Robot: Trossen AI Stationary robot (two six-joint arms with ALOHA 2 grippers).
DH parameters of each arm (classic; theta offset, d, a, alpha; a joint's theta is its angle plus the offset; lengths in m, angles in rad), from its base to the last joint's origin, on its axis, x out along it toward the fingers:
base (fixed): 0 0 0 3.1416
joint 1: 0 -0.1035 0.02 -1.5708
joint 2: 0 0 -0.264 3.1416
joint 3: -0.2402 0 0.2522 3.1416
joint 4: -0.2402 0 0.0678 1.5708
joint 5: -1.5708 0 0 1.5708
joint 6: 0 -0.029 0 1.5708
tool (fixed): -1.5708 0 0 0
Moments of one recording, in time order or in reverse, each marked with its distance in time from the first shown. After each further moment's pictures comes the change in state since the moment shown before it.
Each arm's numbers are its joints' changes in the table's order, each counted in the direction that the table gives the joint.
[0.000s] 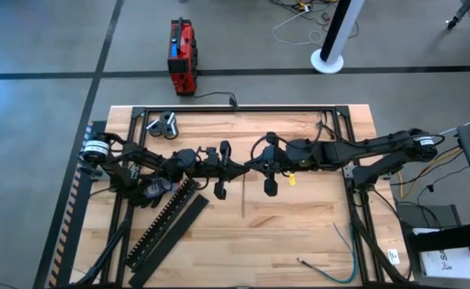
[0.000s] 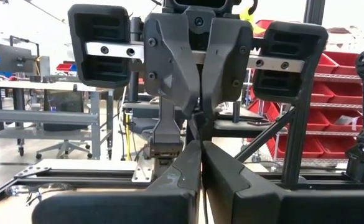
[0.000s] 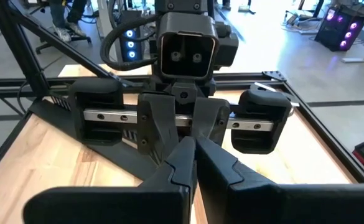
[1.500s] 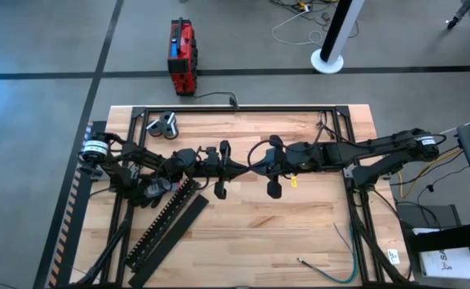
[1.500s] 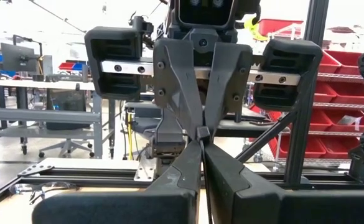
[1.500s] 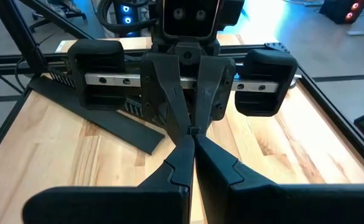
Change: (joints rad) left arm 0.000 0.007 0.000 -0.011 -0.007 0.000; right arm -0.018 0.013 -0.002 -0.126 0.016 -0.046
